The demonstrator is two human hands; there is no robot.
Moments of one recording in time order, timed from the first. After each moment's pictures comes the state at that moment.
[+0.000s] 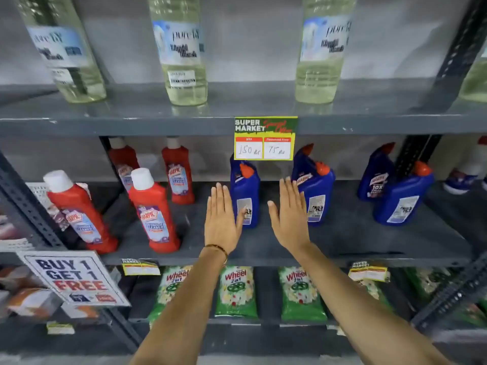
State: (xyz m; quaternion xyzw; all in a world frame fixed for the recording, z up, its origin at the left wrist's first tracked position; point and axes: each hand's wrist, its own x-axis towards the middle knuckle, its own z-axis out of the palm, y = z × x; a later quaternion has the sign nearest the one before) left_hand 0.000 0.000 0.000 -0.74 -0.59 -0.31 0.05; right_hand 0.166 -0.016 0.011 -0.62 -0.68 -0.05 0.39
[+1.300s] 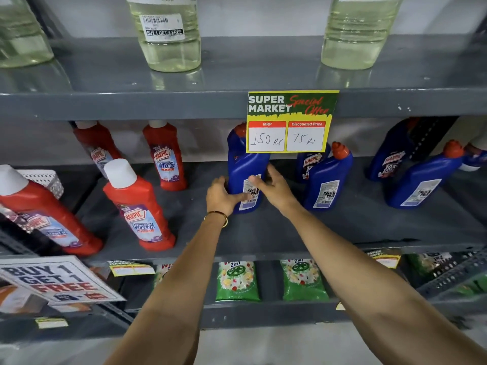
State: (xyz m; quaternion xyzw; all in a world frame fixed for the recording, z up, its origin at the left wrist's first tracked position) left_hand -0.004 0.092 -0.007 -0.62 -0.60 -0.40 -0.31; right_hand 0.141 0.082 0.006 -0.54 -0.56 0.41 0.48
